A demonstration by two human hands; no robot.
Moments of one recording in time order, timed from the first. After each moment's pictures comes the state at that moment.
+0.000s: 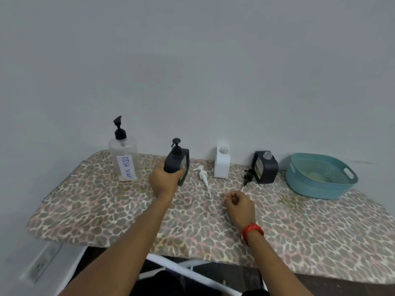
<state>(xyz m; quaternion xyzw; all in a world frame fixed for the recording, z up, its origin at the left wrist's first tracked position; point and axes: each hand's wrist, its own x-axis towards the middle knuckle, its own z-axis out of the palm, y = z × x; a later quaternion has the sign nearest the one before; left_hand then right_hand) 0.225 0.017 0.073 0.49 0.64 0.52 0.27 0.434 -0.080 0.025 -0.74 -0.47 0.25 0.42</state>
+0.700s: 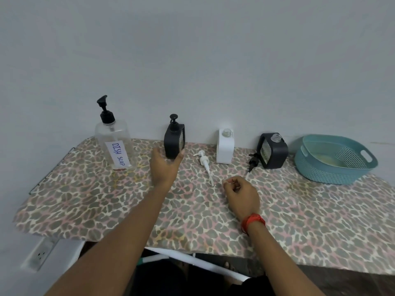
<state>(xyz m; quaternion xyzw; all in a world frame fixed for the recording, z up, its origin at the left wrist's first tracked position) 0.222 0.058 0.019 0.52 0.64 0.47 0.31 0.430 -0.063 0.004 -0.75 -0.49 0.18 0.41</state>
